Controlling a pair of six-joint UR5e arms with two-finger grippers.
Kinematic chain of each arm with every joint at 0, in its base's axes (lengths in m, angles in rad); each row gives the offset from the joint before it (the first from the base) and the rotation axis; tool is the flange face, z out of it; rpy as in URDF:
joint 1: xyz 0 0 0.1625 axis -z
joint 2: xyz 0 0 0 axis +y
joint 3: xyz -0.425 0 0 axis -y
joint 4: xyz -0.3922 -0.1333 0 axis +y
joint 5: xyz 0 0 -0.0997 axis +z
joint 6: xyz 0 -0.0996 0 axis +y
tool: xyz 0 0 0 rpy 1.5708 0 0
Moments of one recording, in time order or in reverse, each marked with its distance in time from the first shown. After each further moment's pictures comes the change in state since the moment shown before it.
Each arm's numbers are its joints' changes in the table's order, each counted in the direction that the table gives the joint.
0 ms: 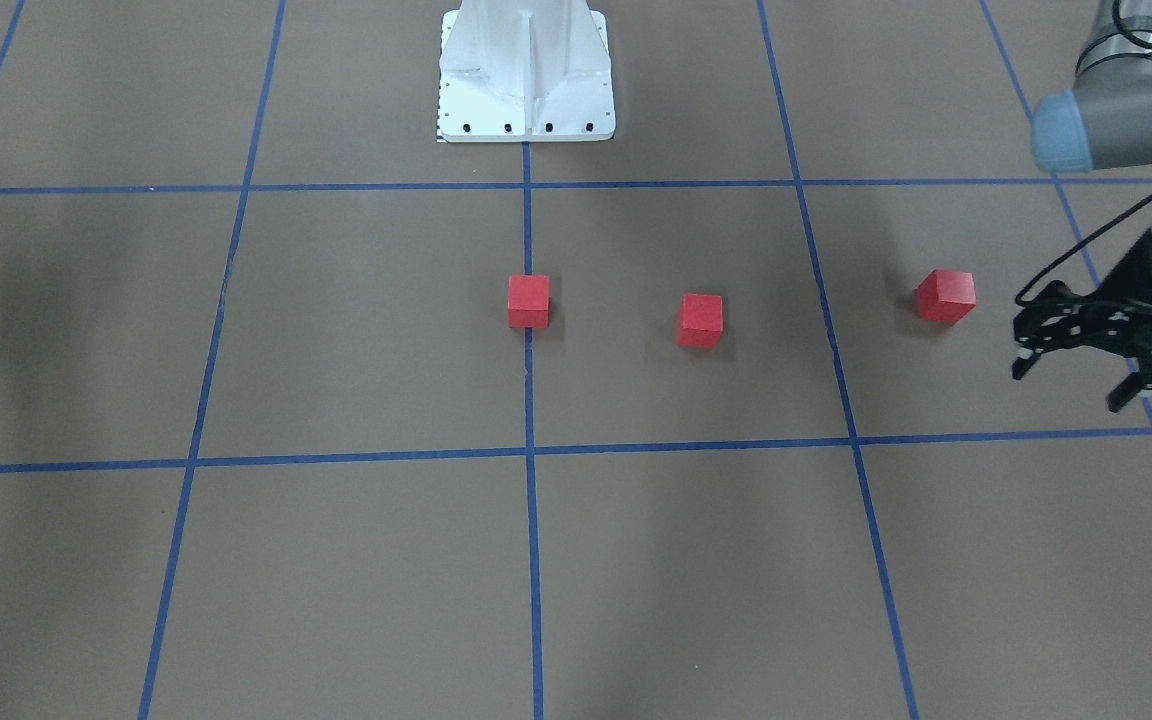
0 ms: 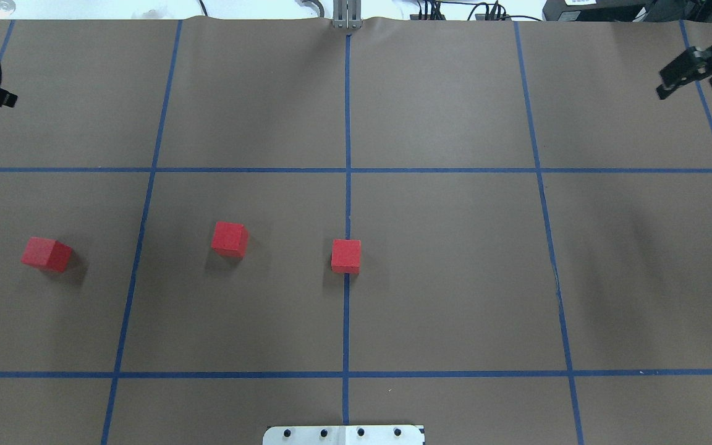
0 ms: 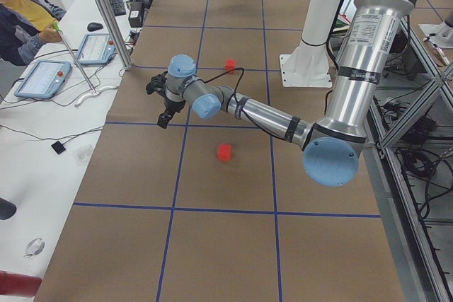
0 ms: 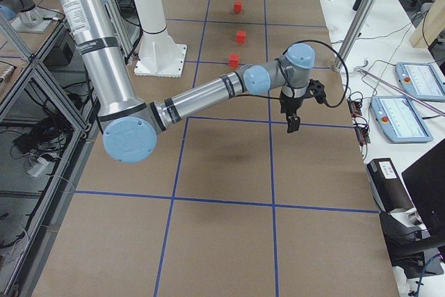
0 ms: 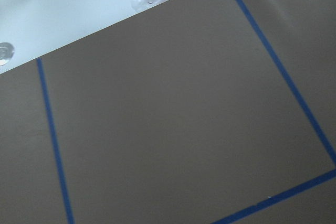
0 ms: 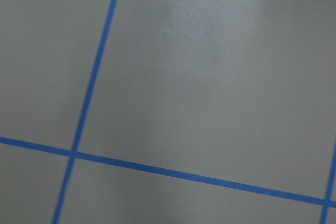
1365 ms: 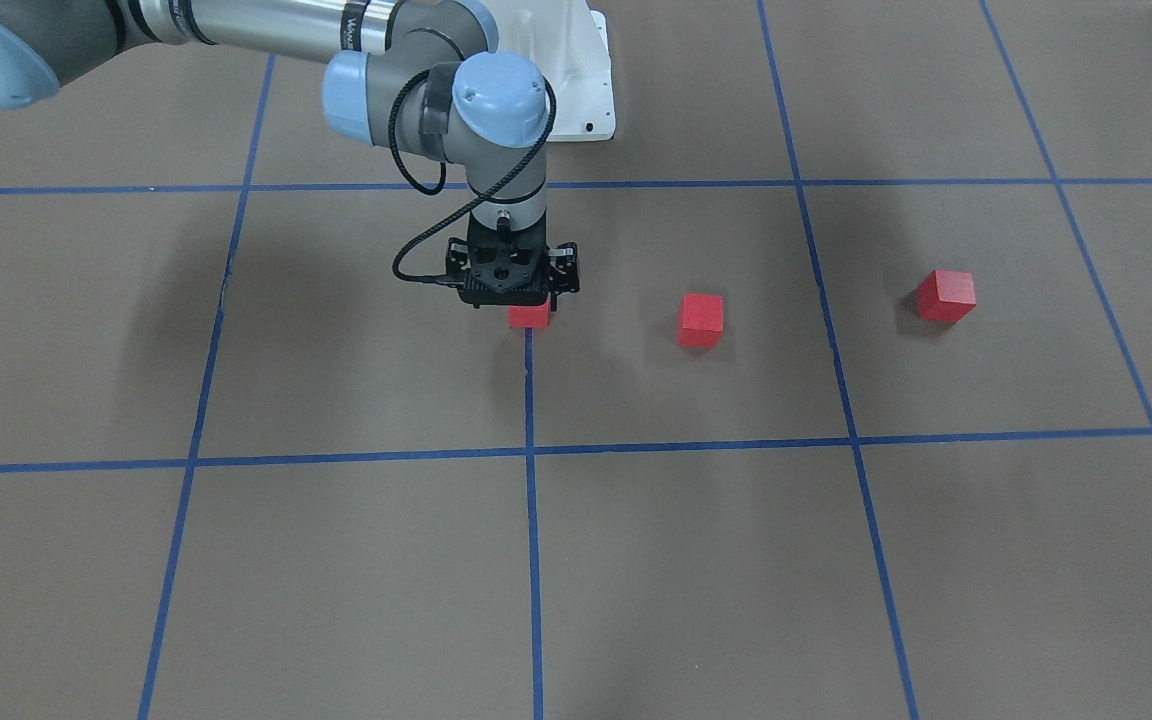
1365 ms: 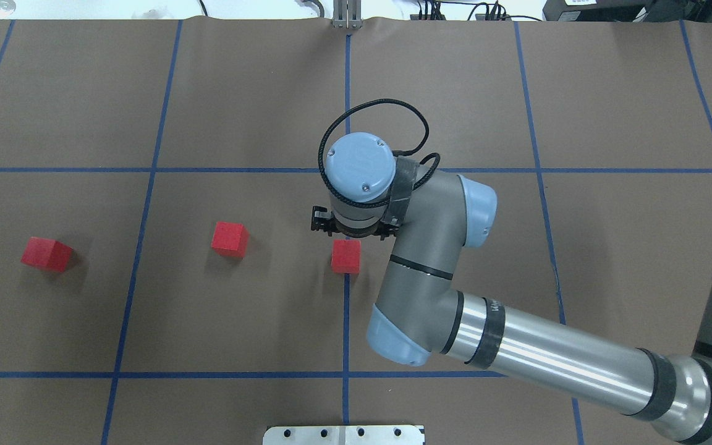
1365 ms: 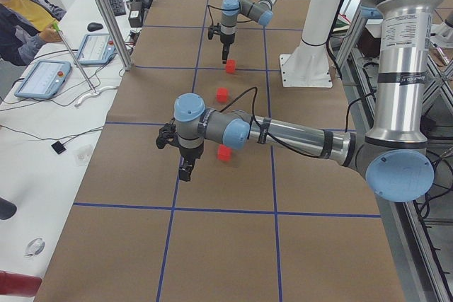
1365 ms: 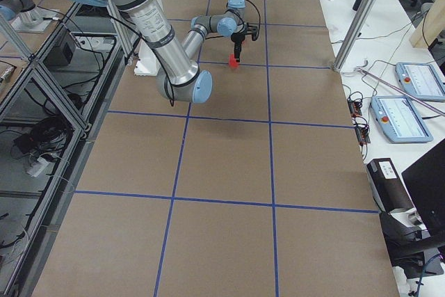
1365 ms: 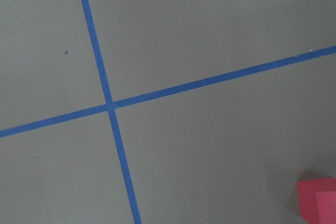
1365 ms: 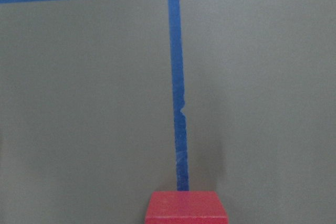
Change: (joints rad) left arm 0.275 -0.242 -0.049 -0.314 0.092 -0.358; right arm 0.940 -0.580 -0.065 -0.051 0.474 -1.326
